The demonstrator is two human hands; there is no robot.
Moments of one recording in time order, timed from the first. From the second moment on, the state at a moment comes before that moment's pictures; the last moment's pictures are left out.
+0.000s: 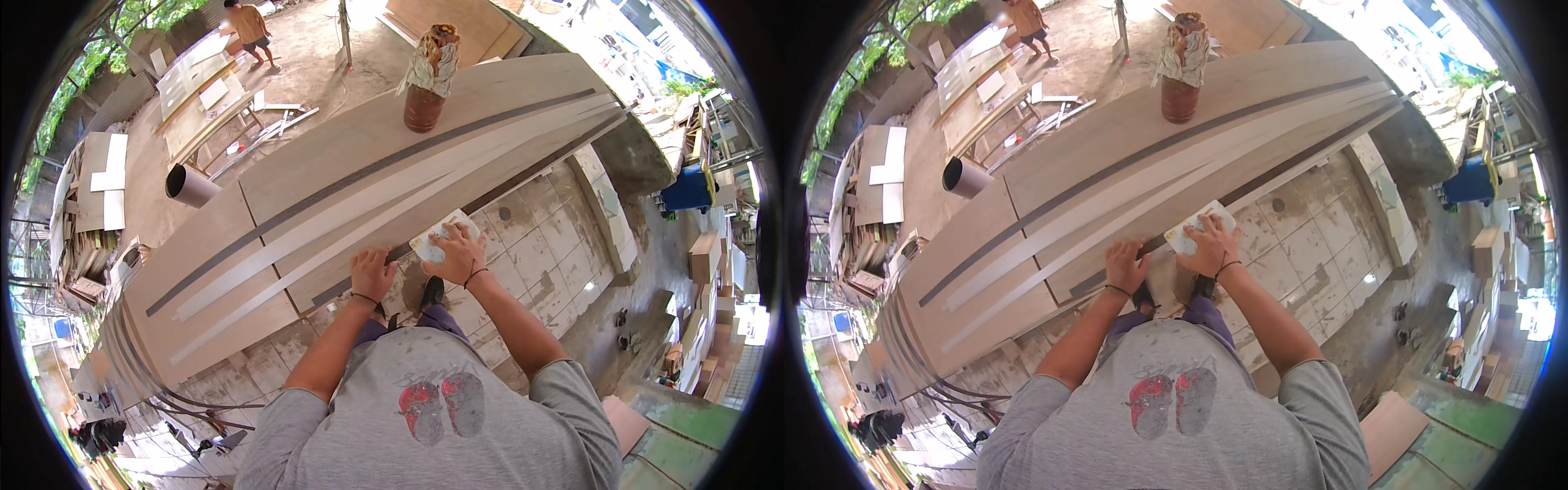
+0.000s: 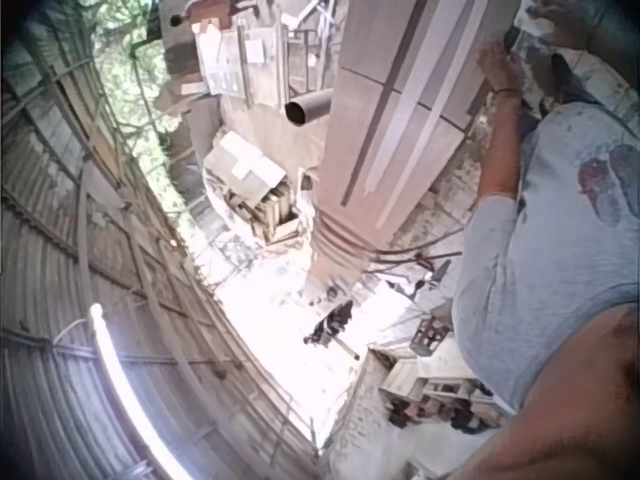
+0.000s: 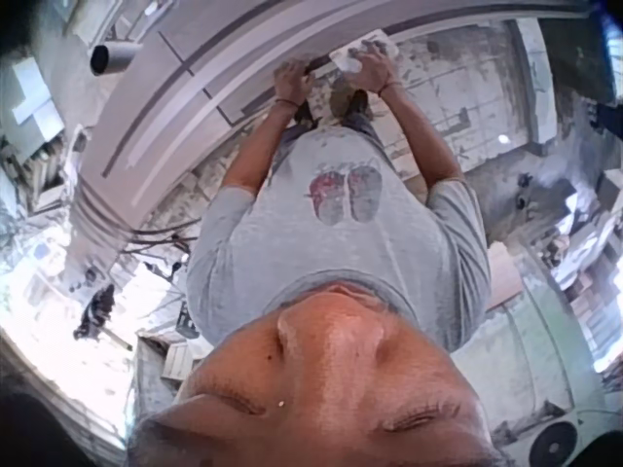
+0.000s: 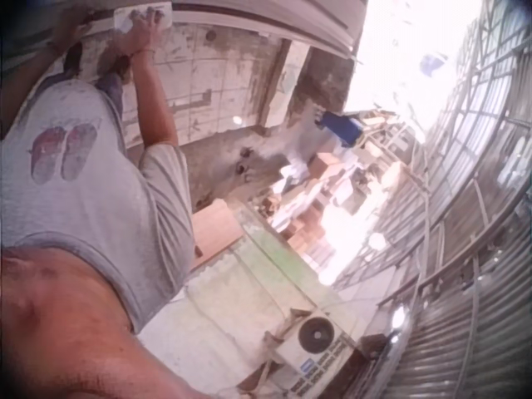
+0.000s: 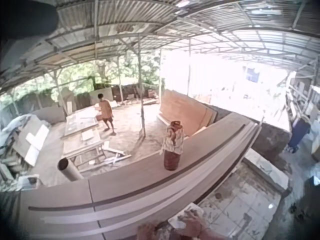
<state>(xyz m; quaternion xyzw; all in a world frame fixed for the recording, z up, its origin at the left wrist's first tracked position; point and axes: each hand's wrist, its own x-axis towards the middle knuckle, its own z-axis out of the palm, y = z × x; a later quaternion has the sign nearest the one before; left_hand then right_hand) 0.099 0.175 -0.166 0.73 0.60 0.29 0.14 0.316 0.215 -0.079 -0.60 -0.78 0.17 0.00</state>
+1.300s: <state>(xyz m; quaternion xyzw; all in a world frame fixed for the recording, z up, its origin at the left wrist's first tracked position) 0.033 0.143 -0.162 0.73 0.59 0.28 0.19 0.247 0.161 -0.076 -0.61 -0.76 0.22 -0.01</state>
